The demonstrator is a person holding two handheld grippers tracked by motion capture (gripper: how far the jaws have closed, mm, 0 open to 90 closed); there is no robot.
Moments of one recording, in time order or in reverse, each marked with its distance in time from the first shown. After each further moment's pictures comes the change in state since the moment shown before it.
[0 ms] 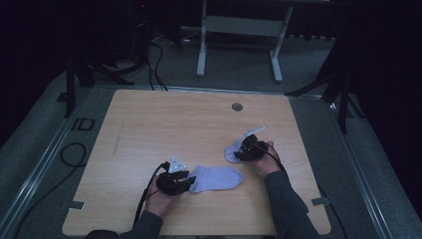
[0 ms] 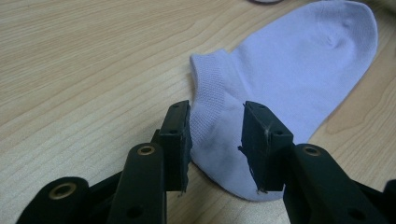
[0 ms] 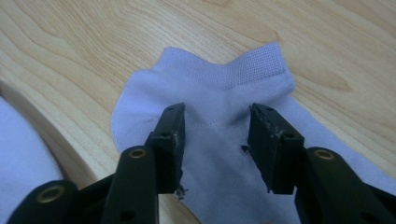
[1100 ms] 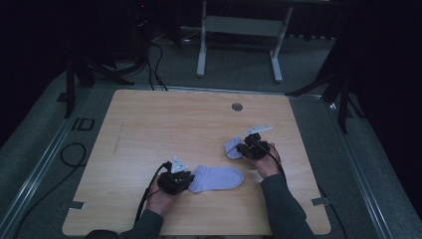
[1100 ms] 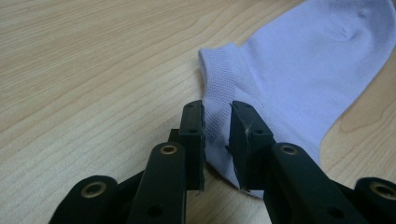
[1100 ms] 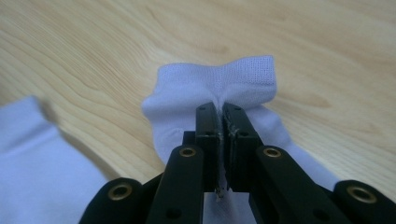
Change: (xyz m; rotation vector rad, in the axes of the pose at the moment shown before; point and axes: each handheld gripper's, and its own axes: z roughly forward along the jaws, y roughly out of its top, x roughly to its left) left arm 0.000 0.001 0.007 0.006 0.025 0.031; right arm 0.015 0.005 -0.031 -0.135 -0.025 0.108
